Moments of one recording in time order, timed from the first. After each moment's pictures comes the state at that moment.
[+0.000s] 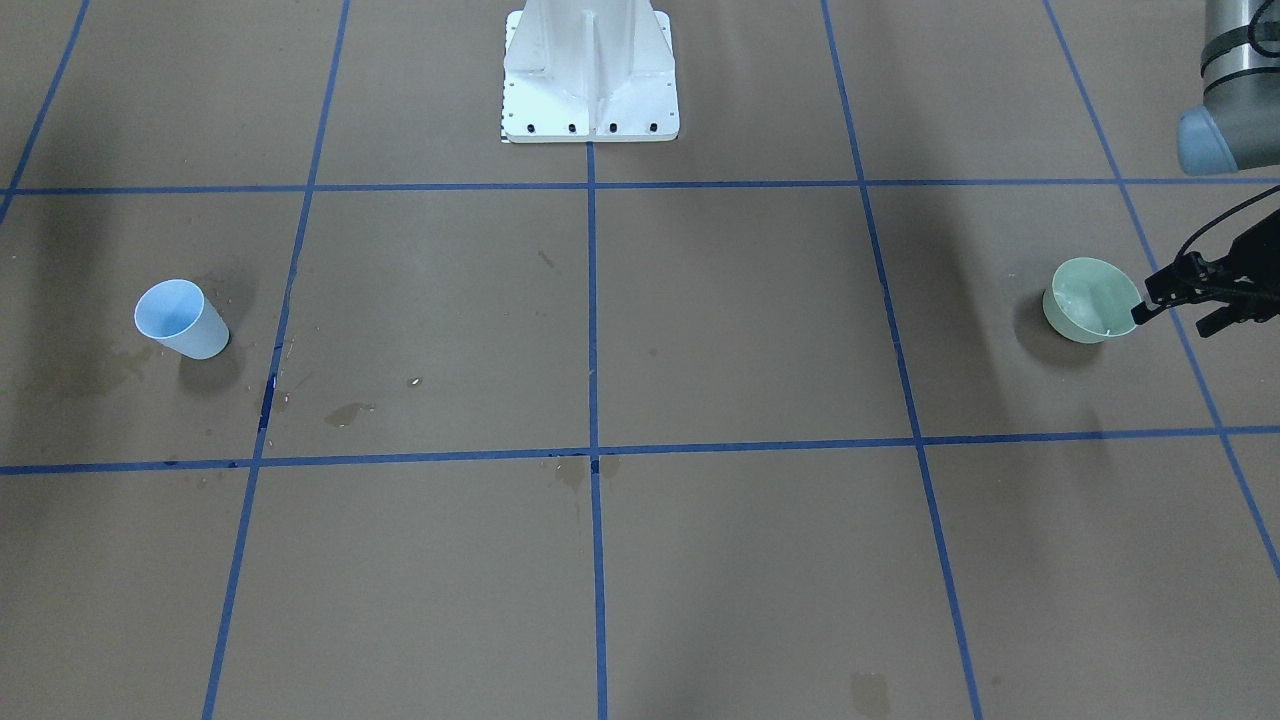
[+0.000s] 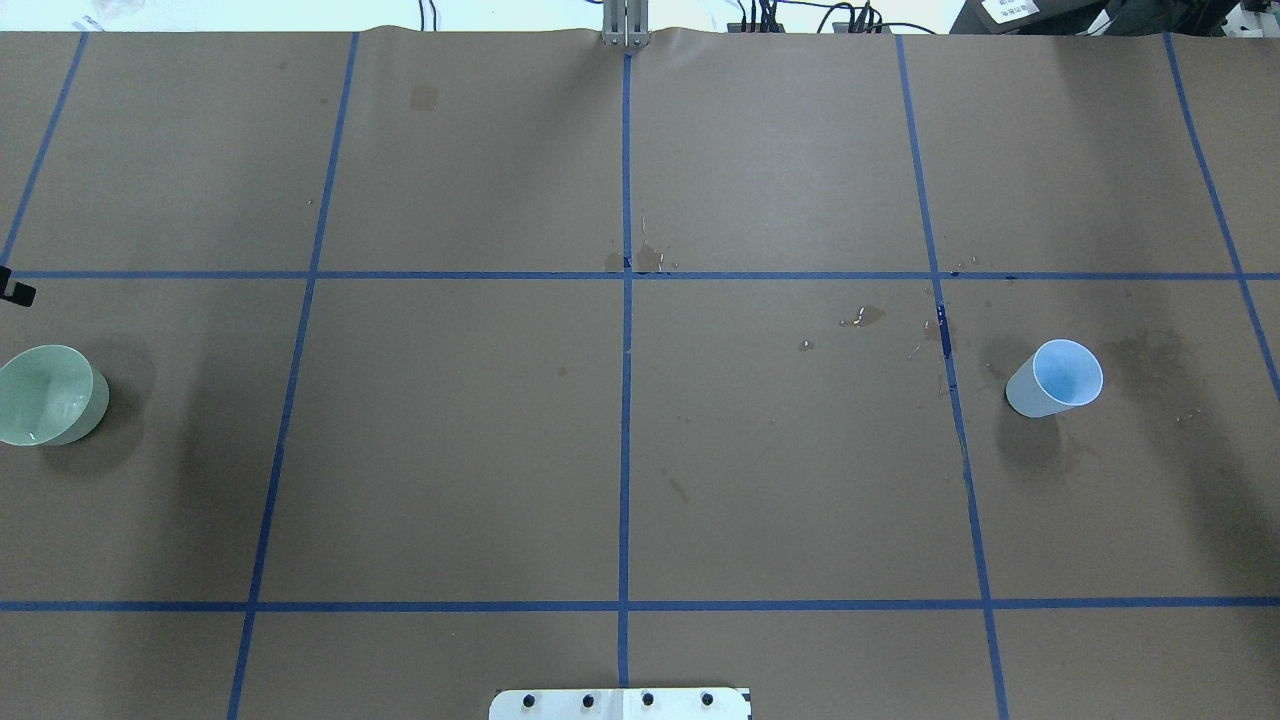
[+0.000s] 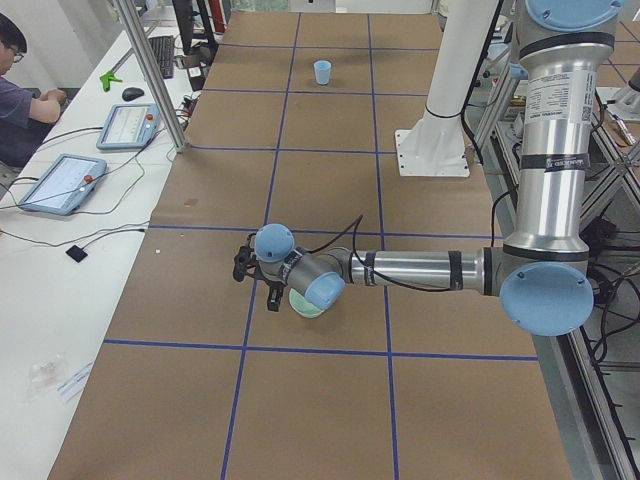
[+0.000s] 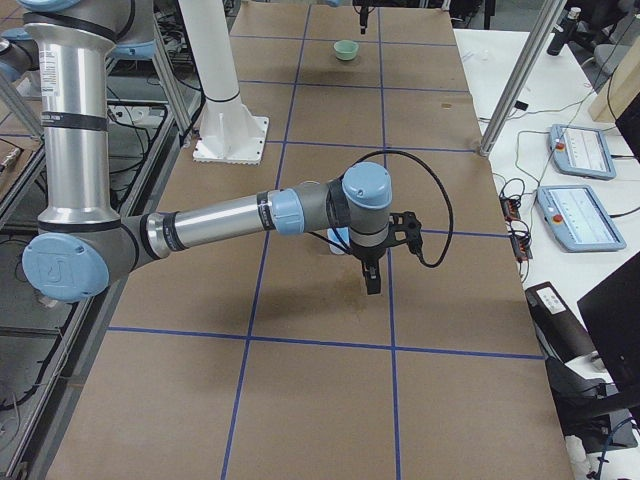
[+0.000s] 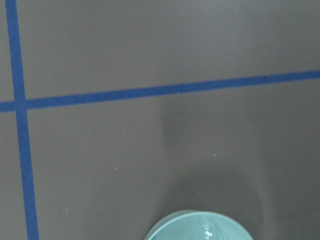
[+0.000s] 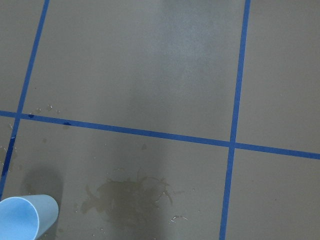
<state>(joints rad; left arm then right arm) -1.27 -1.61 -1.51 -2.13 -2.43 -0.45 1.54 -1.60 1.86 -1.65 2.37 0.00</state>
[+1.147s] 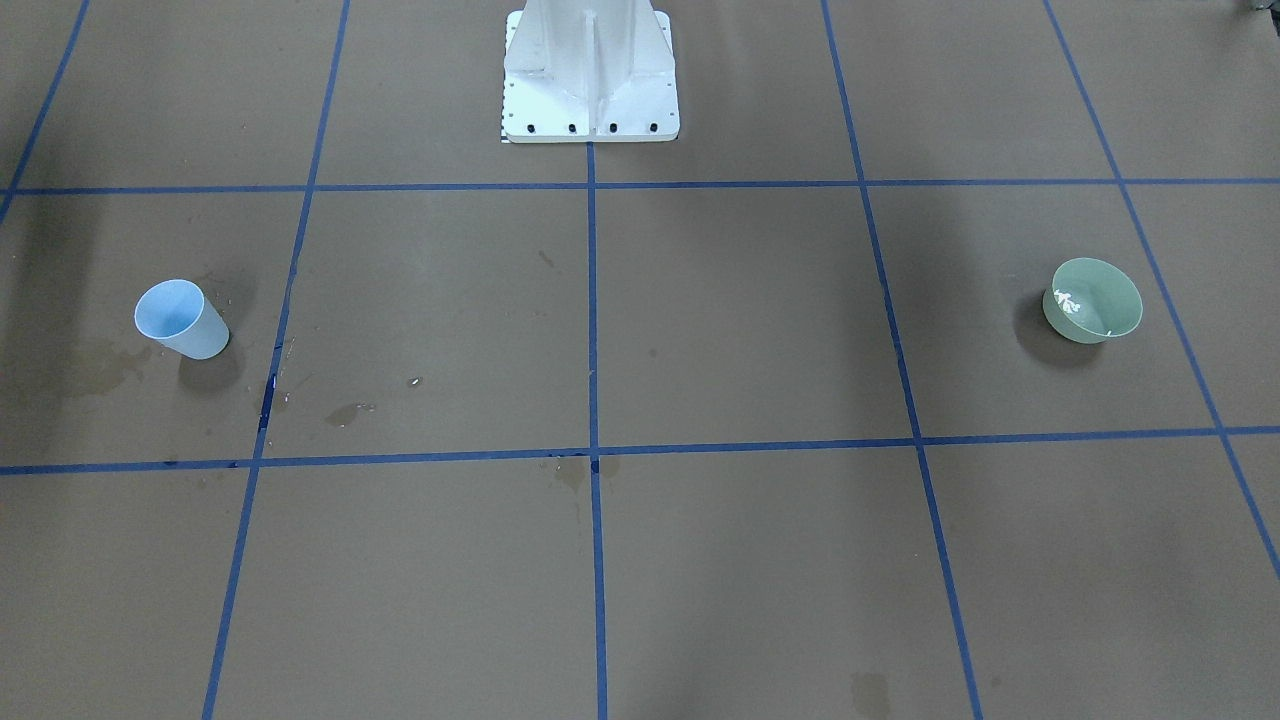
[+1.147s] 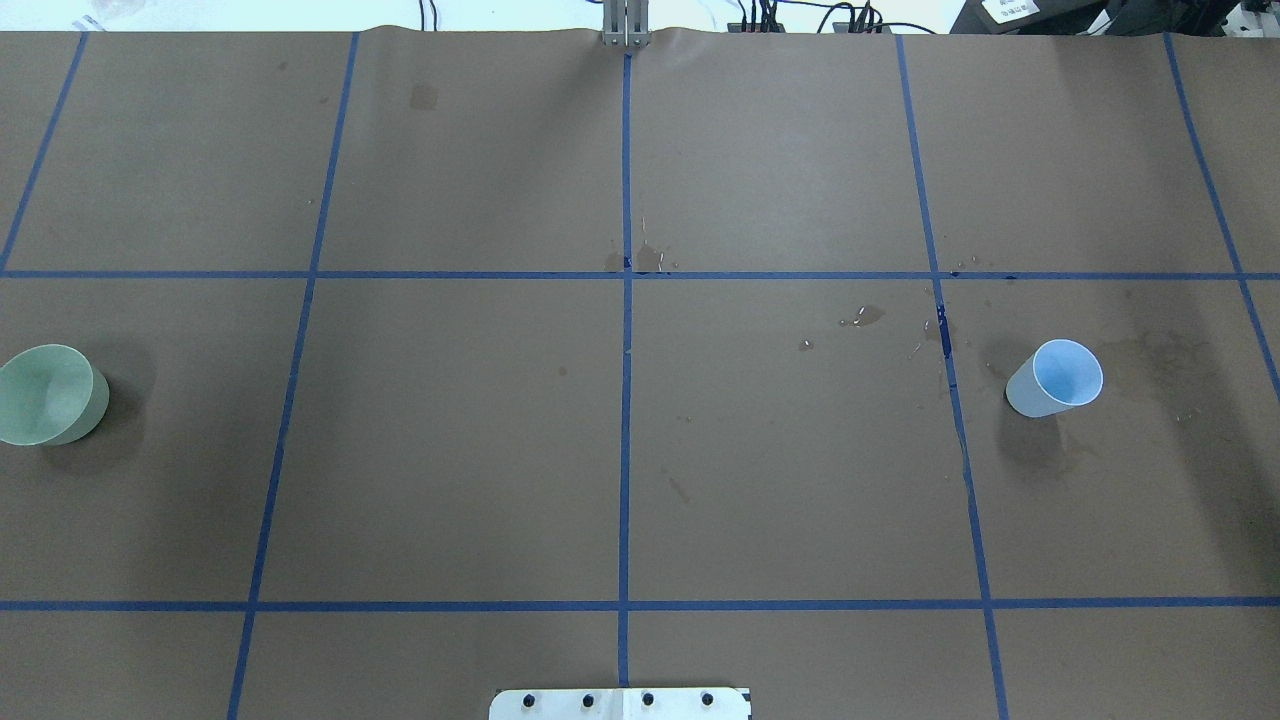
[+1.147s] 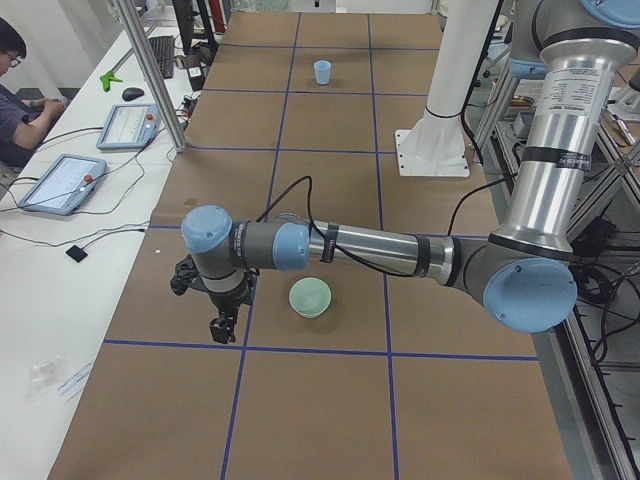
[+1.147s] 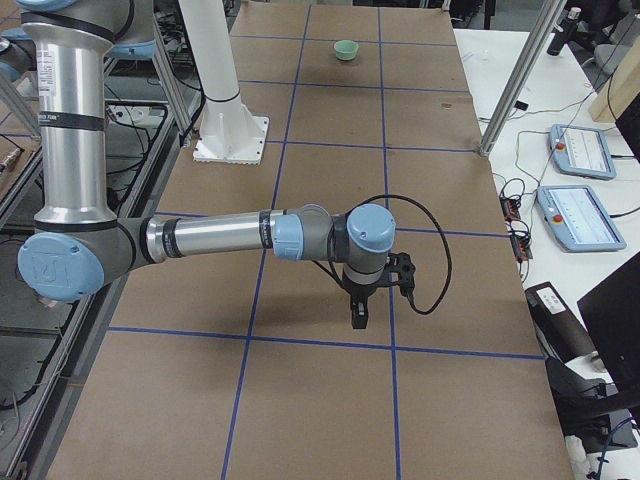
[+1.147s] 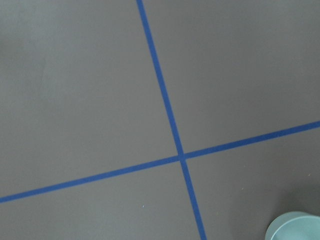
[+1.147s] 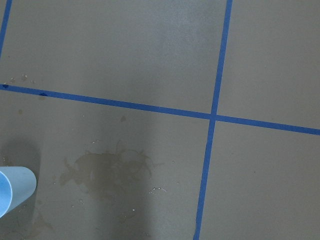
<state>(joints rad) -1.57 -1.72 -1.53 -1.46 -2.28 0.22 1.56 -1.61 1.74 -1.69 2.35 -0.04</state>
